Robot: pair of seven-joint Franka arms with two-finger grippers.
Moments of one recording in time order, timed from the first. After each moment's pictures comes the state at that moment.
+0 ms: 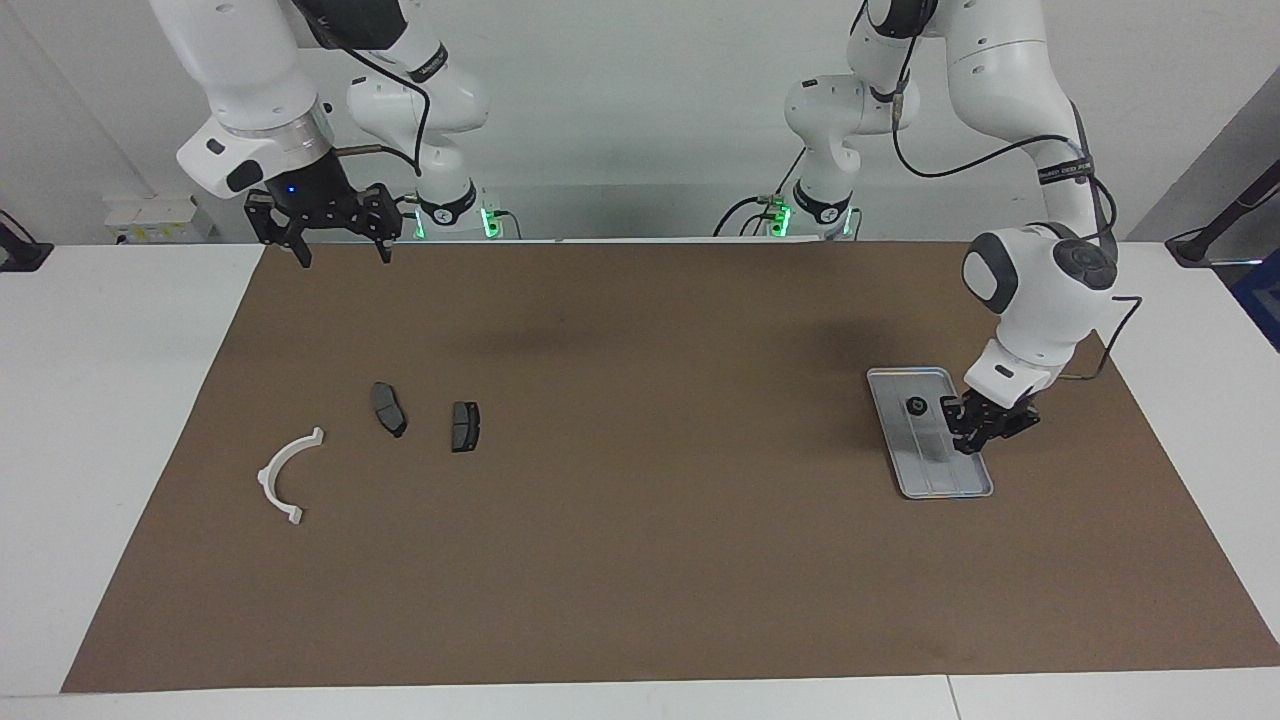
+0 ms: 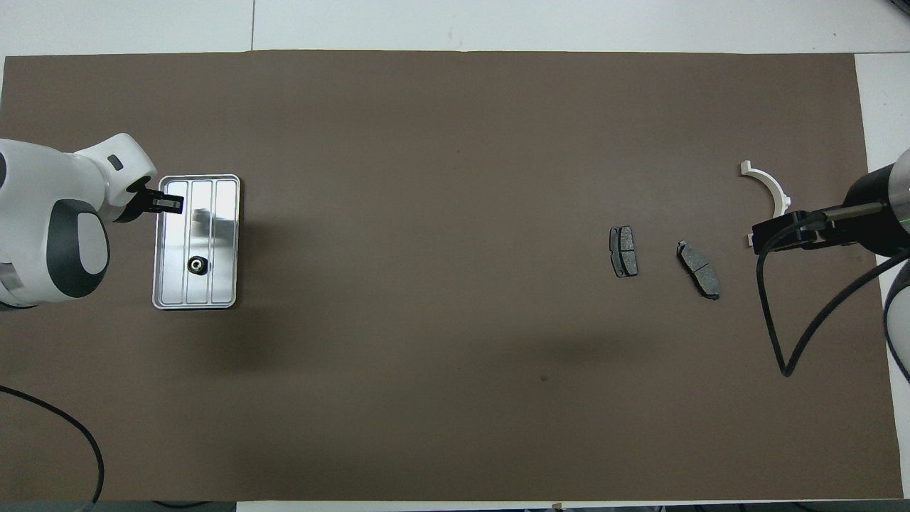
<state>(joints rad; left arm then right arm) -0.02 0.28 0.05 -1.98 -0.03 2.42 0.27 0.05 -0.06 0.02 -1.64 -0.02 1.53 0.00</state>
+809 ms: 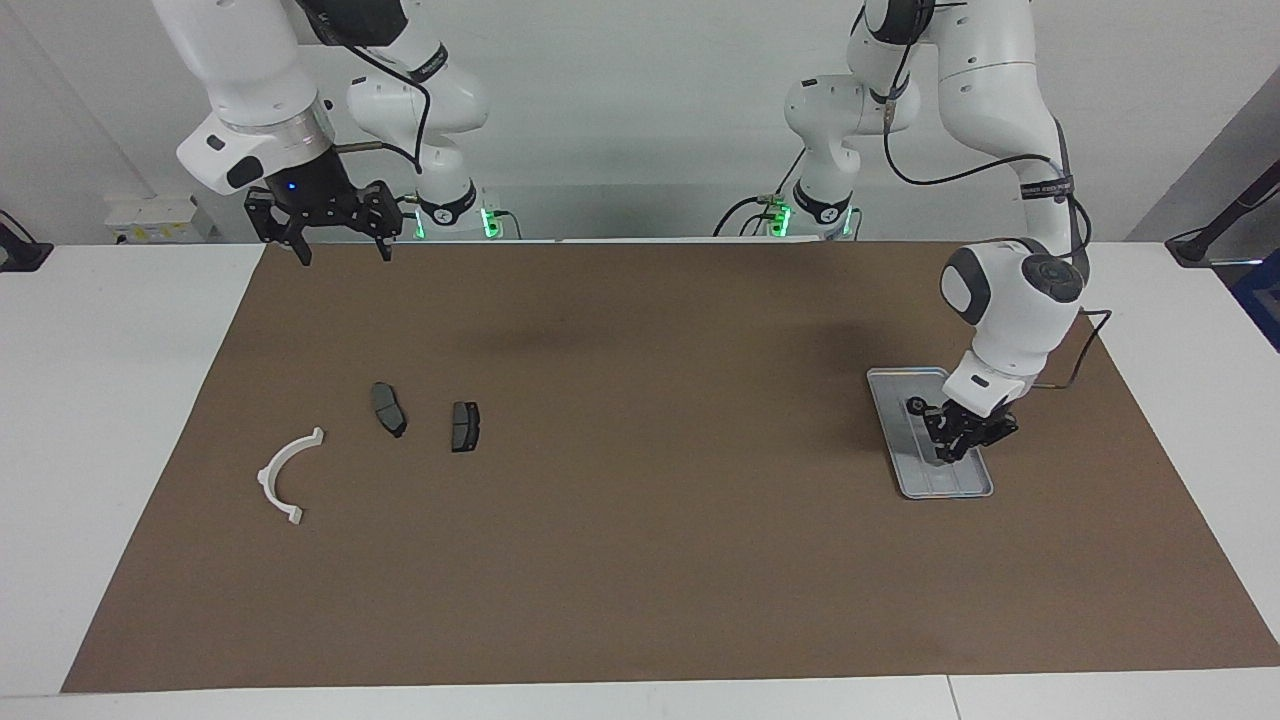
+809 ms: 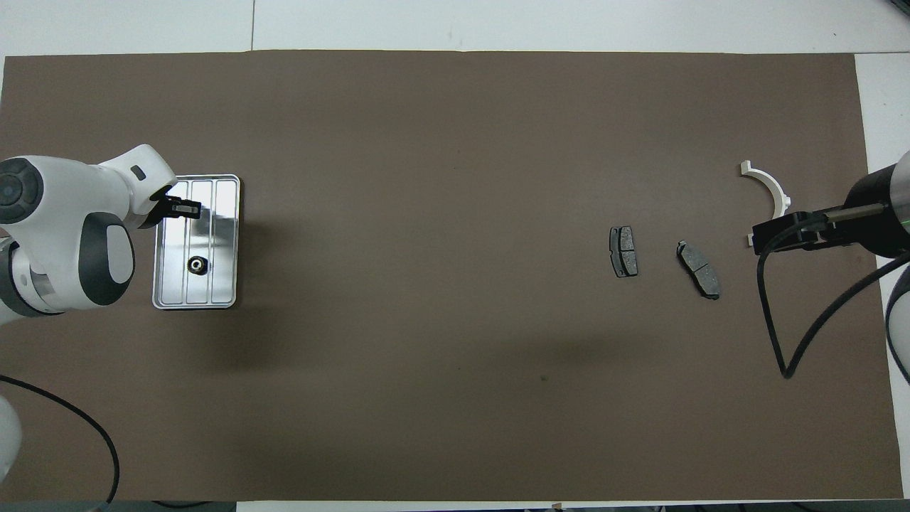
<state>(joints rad) -0.04 0.30 0.05 -2.02 -0.03 2.51 0.24 0.05 -0.07 0.03 -1.64 -0.02 1.53 0.00</state>
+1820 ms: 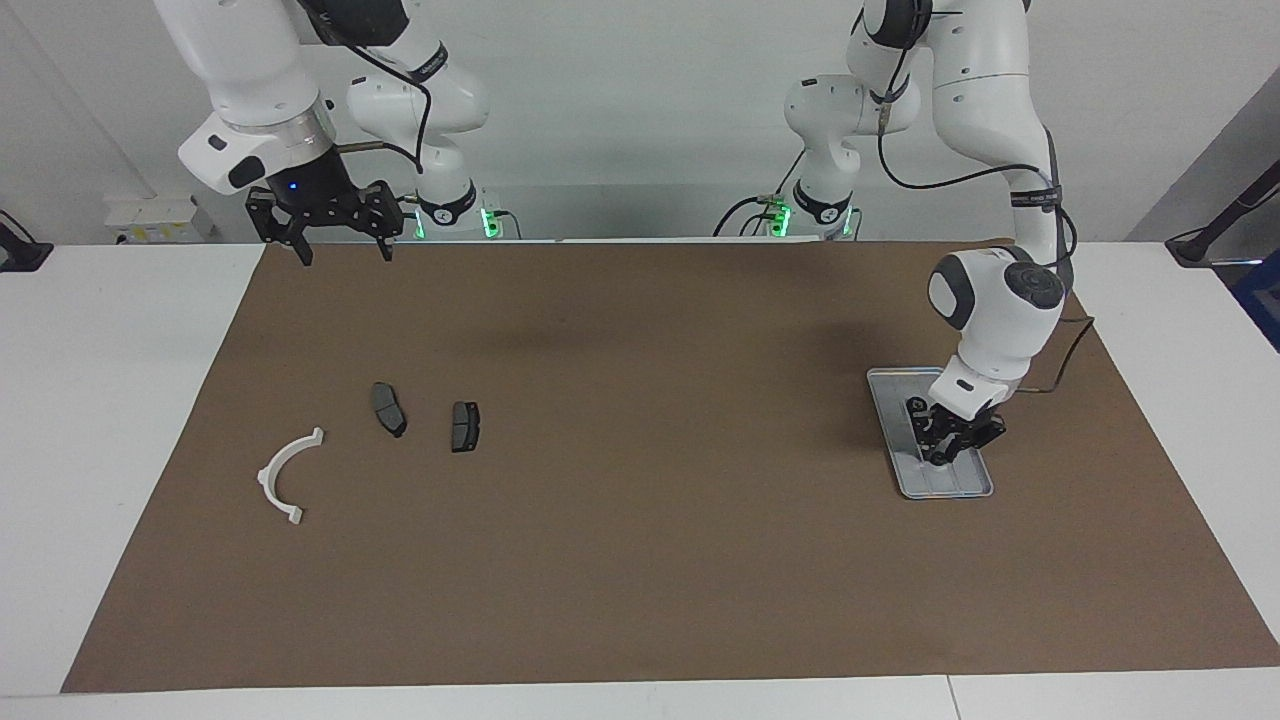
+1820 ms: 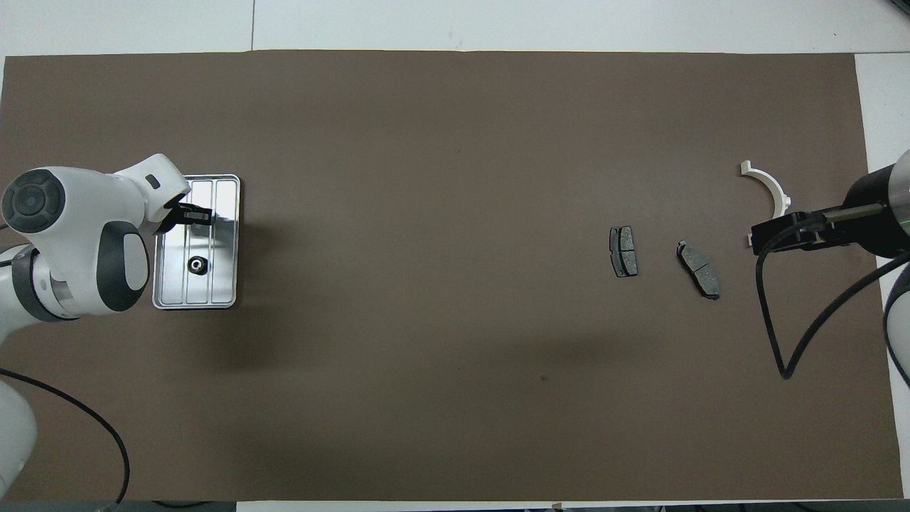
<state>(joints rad) -0.05 0.32 0.05 -2.06 -0.03 2.56 0.23 0.05 -0.07 0.03 -1.64 -0.02 1.53 0.00</state>
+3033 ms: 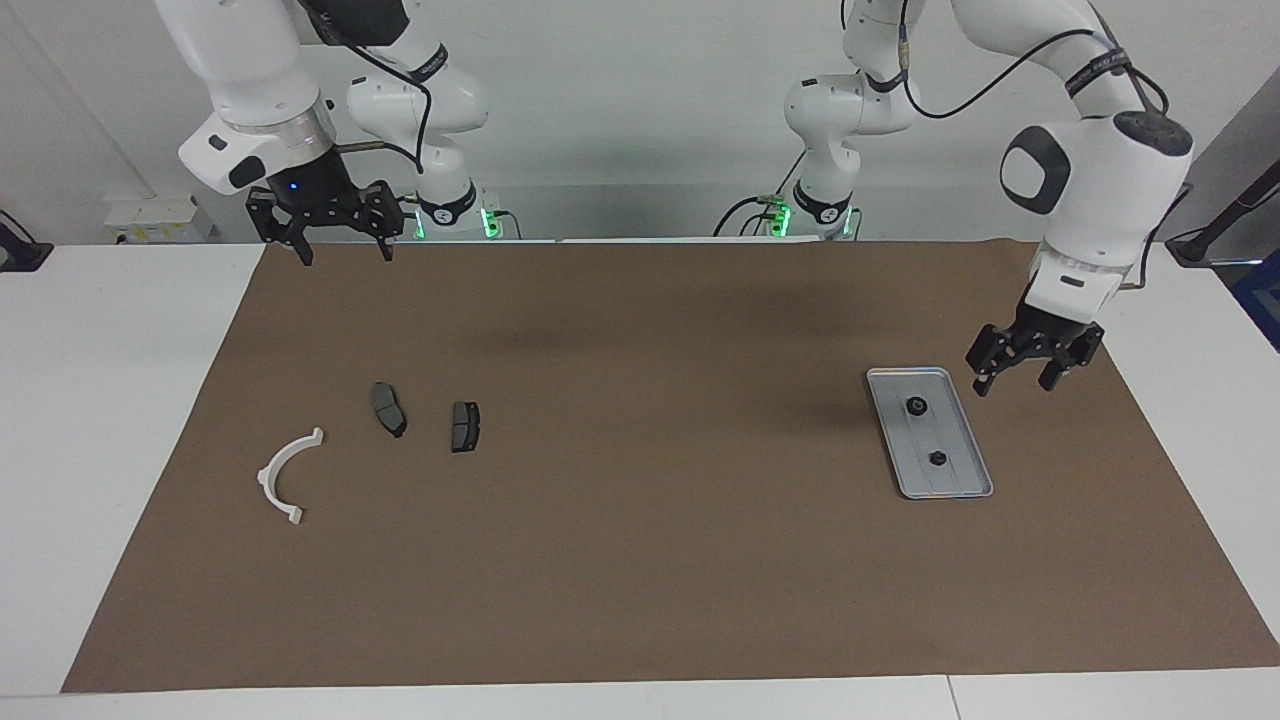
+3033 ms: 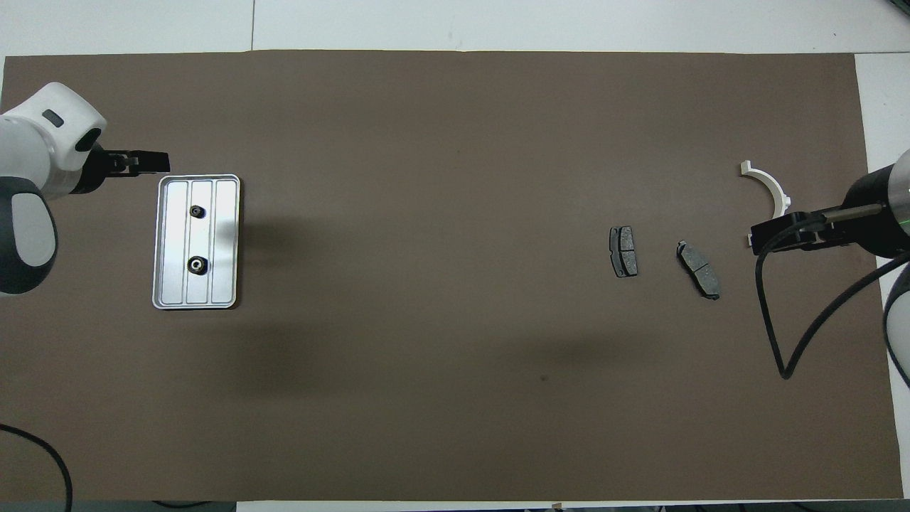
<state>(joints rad) -0.04 0.00 0.07 -1.87 -0.03 2.10 0.04 0.05 -0.07 0.03 -1.64 -0.02 1.53 0.00</state>
